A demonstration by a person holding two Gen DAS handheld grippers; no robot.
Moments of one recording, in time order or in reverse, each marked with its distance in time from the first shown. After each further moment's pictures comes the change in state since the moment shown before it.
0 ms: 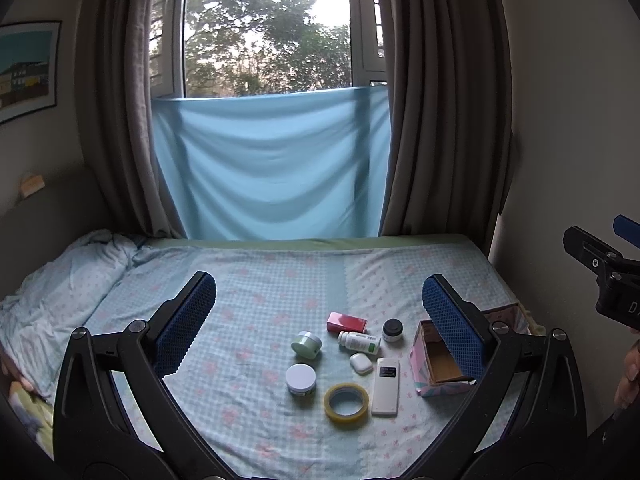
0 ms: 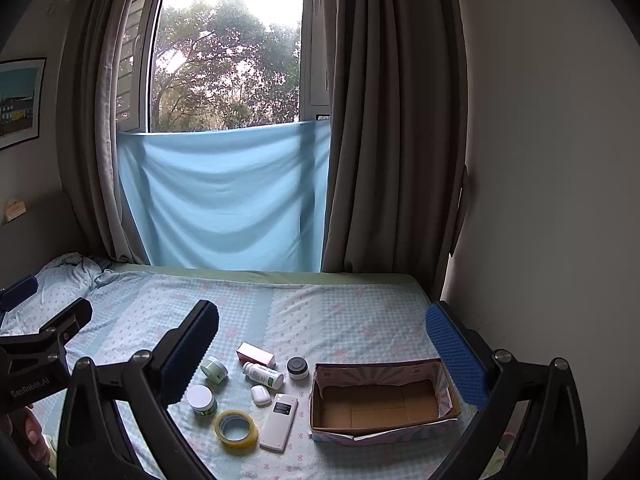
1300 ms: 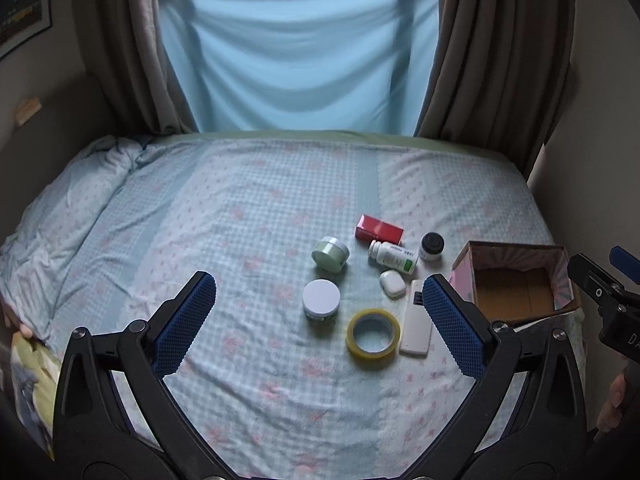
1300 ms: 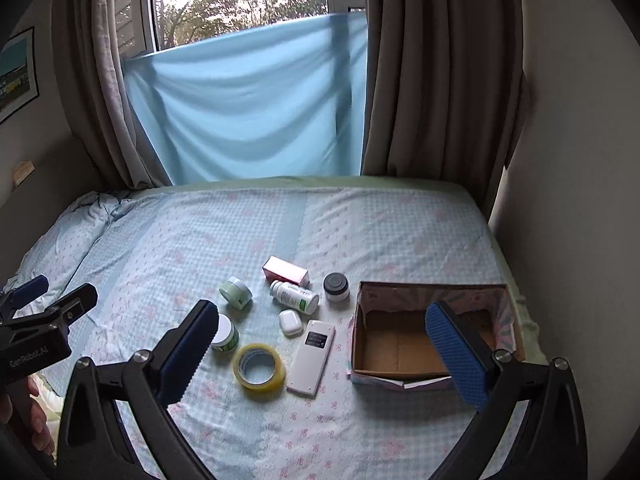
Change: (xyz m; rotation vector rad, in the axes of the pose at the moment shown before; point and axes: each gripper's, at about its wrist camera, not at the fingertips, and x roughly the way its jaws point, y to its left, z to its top) left arm 0.137 0.035 -0.075 -0.062 0.399 0.071; right arm 0.128 0.032 -0.072 0.036 0.368 0.139
